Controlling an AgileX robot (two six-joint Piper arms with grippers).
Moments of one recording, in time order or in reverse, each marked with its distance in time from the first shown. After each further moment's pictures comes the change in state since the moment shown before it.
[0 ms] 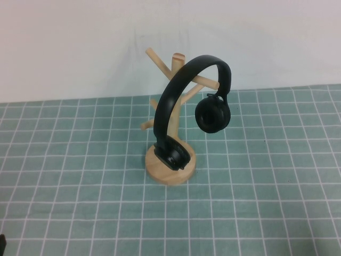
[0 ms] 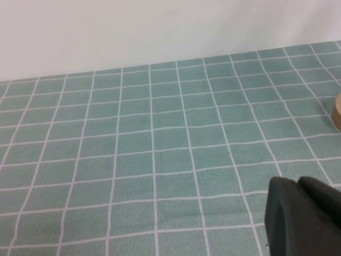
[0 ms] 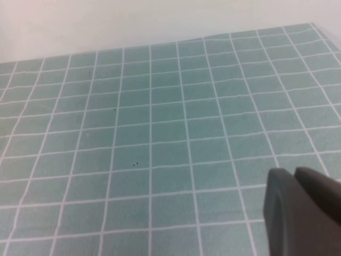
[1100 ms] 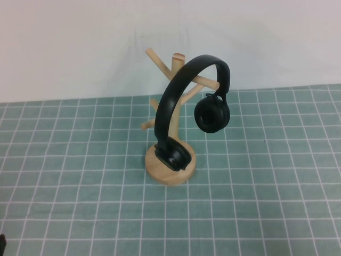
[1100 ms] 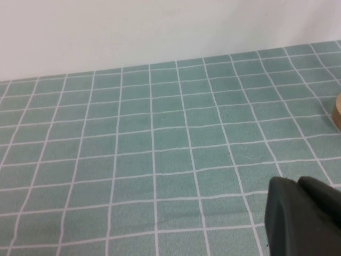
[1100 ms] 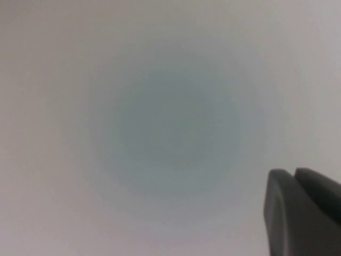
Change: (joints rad) right arm 0.000 0.000 -0.027 0.075 -1.098 0.072; left arm 0.000 0.000 0.000 0.000 0.000 0.000
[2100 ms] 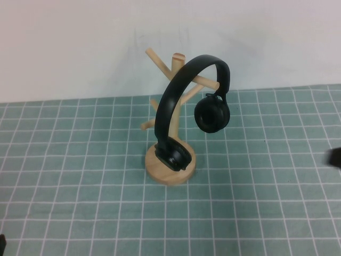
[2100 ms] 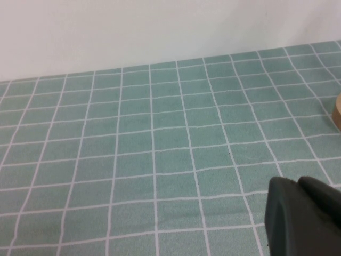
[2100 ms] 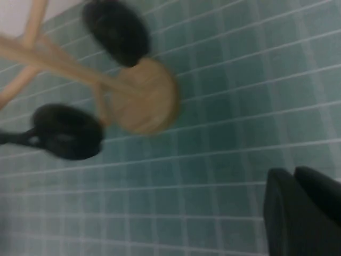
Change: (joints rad) right arm 0.009 0.982 -0.666 0.746 1.414 -0.451; left arm 0.000 0.000 0.000 0.000 0.000 0.000
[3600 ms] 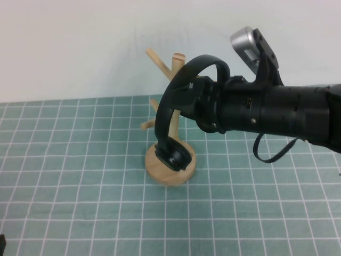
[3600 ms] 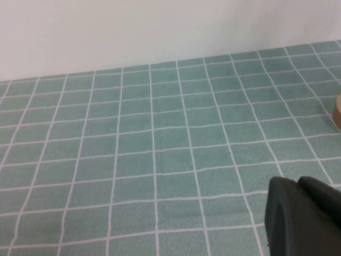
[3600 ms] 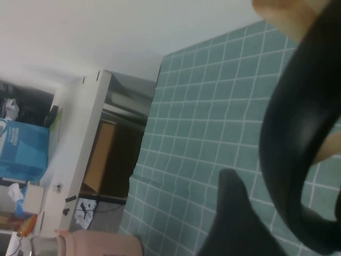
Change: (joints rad) right arm 0.506 0.548 -0.345 1.006 -0.234 -0.735; left arm 0.000 0.000 0.000 0.000 0.000 0.000
